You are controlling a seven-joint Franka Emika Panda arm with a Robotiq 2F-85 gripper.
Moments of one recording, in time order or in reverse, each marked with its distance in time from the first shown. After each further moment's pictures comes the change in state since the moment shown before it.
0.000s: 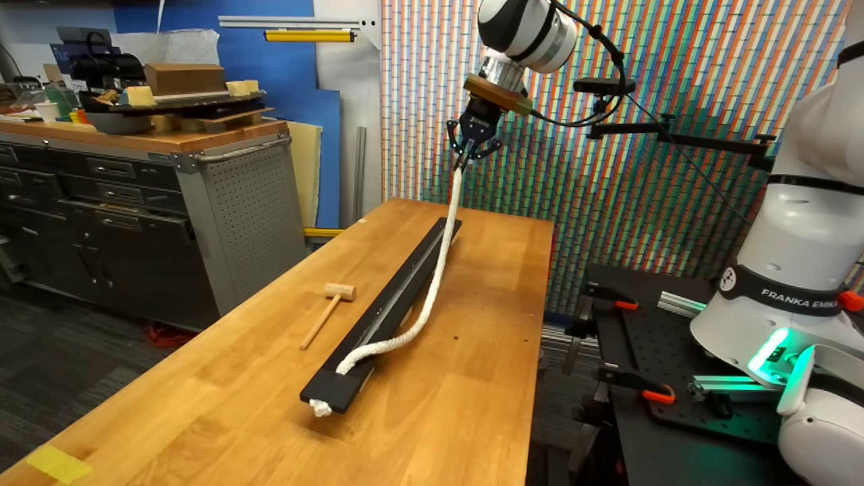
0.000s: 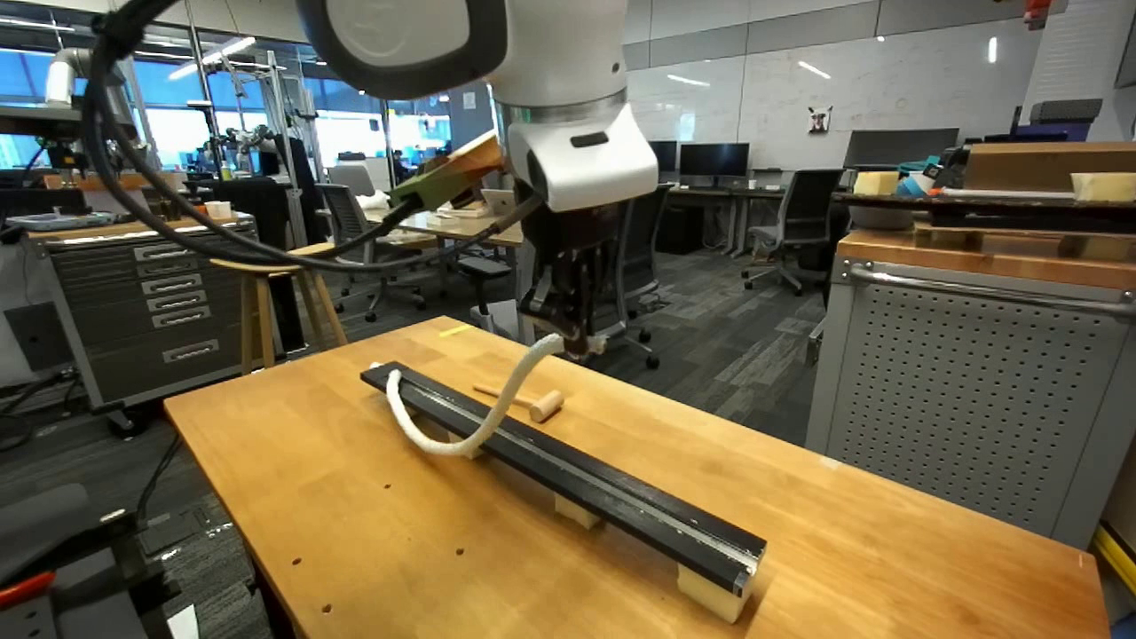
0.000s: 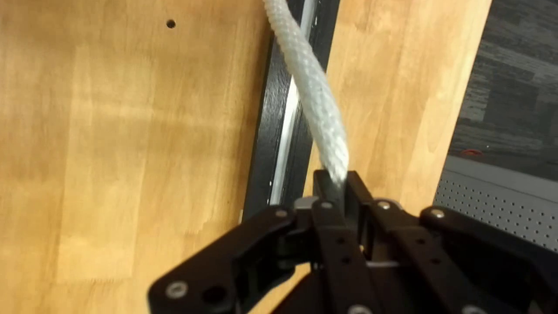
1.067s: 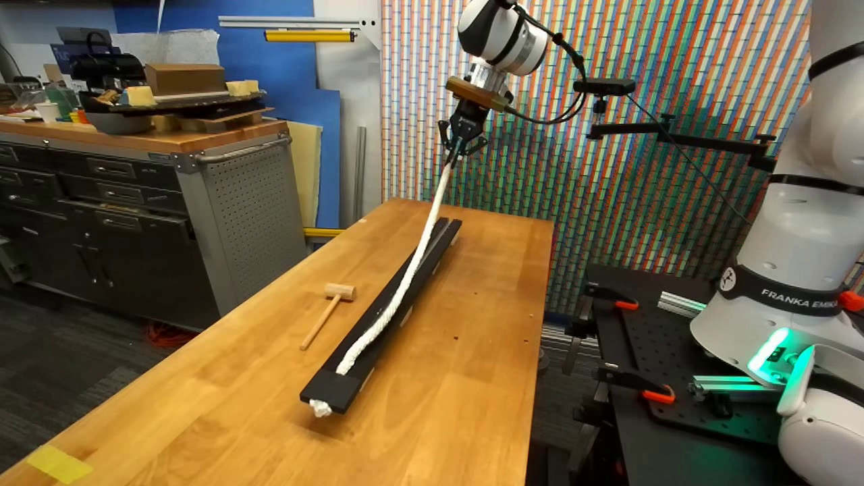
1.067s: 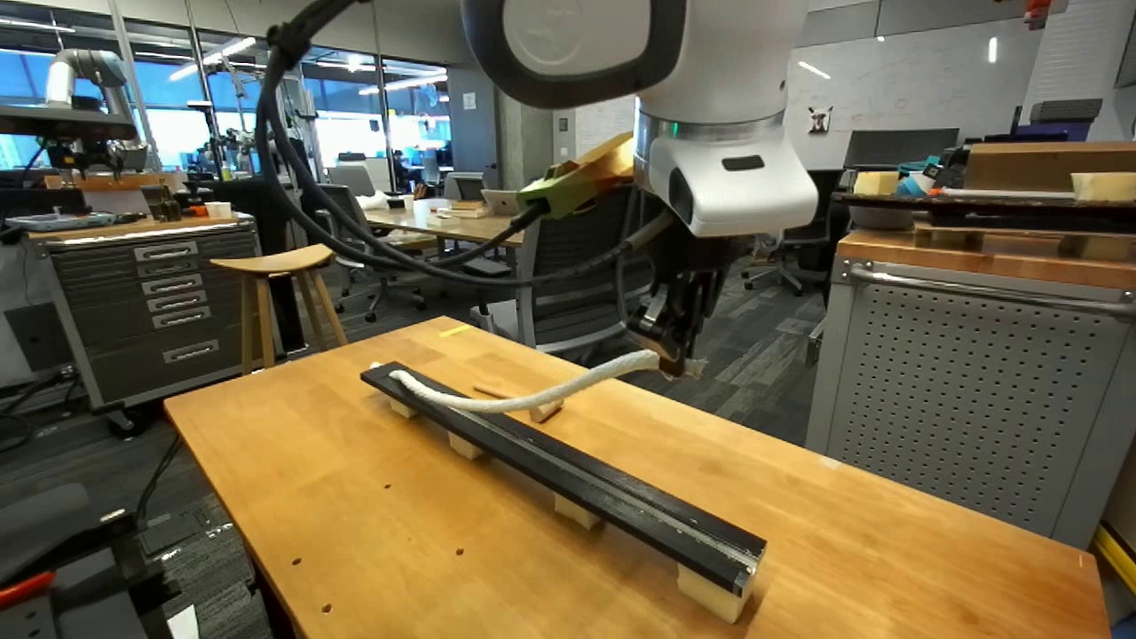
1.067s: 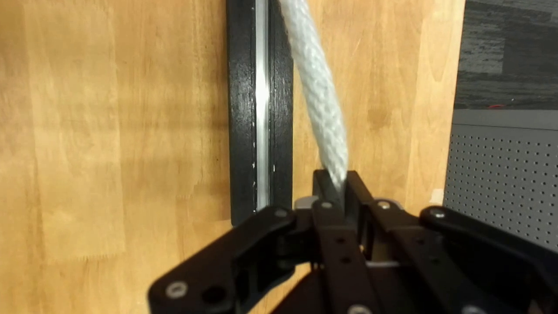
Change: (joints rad) arm -0.078 0.236 -0.035 0.295 0.048 -0.138 0.075
